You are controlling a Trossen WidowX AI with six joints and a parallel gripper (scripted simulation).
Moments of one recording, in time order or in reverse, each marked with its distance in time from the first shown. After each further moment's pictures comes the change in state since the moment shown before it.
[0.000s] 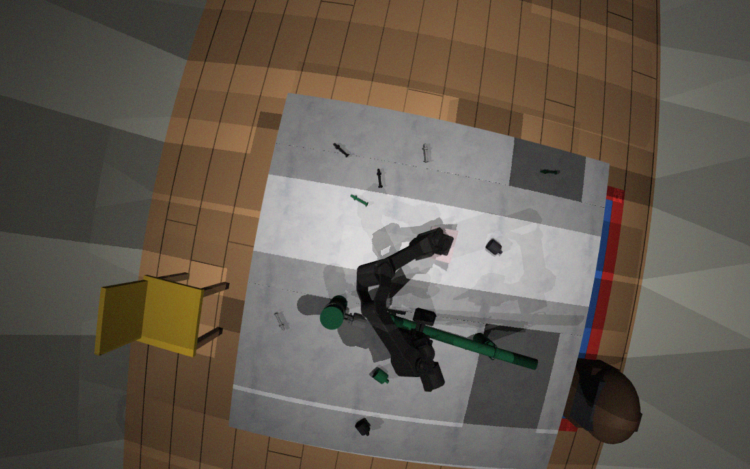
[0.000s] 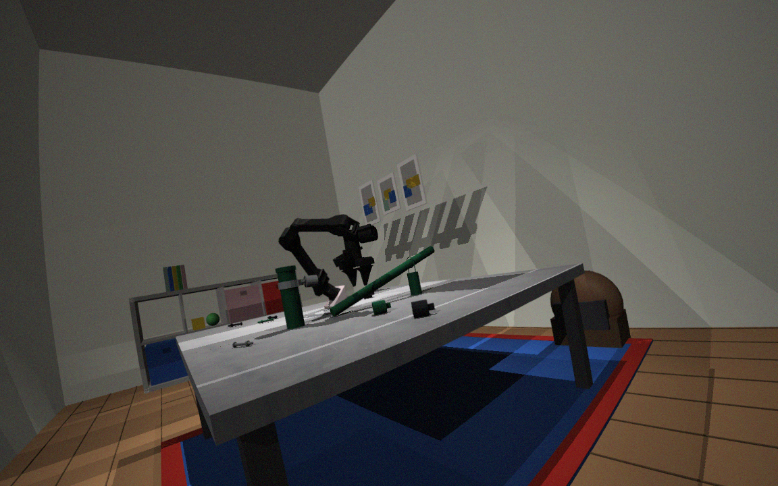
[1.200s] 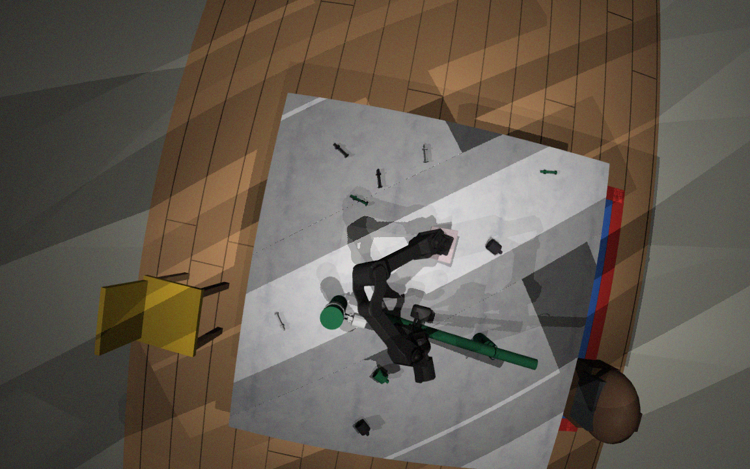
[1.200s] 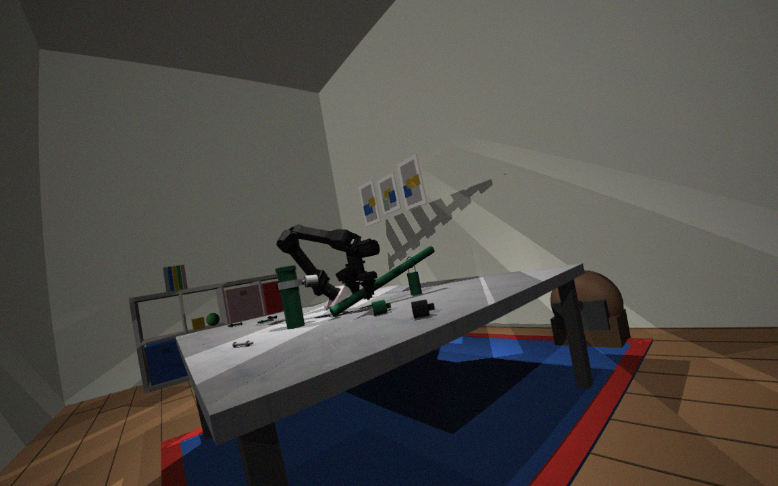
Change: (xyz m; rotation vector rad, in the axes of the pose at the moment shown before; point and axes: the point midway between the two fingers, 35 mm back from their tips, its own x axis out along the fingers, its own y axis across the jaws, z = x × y) arm 0.055 0.001 0.001 0.003 0.000 0.006
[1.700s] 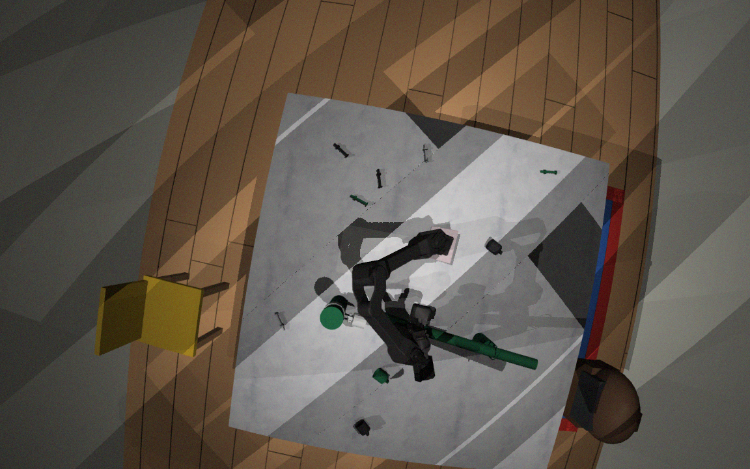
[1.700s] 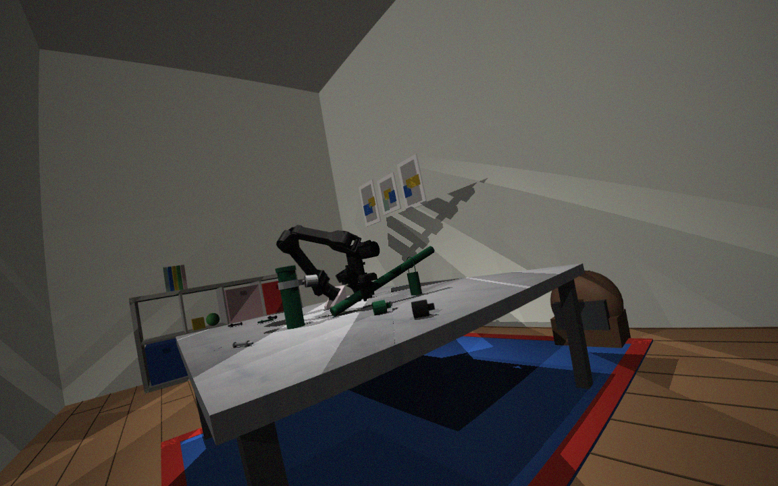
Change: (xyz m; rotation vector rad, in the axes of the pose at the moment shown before) arm 0.005 -0.002 0.000 -0.005 -0.002 -0.004
